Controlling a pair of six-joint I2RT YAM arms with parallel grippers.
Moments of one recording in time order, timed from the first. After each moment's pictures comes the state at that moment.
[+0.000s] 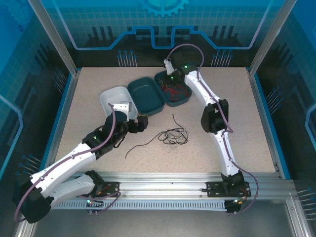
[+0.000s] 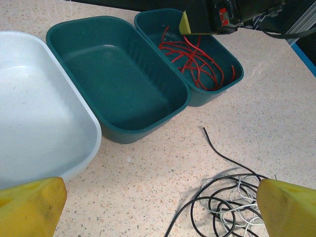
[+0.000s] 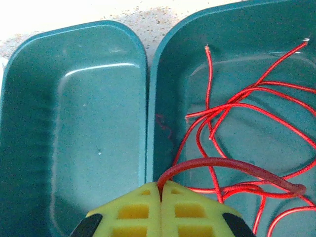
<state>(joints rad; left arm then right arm) -0.63 0.96 0.72 -0.26 -0.26 -0.50 0.40 2.52 2.52 -0.96 -0.23 0.13</state>
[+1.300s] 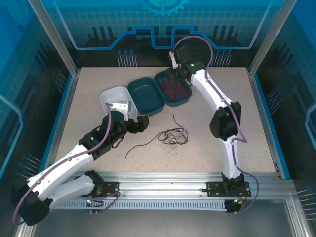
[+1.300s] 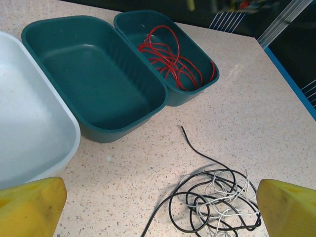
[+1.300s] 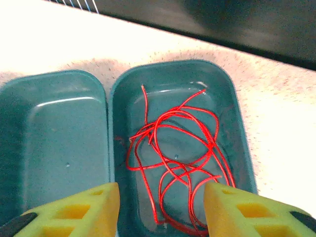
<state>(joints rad) -0.63 0.92 0.74 -0.28 -0.18 -0.51 0.43 2.16 2.22 -0.87 0.07 0.11</state>
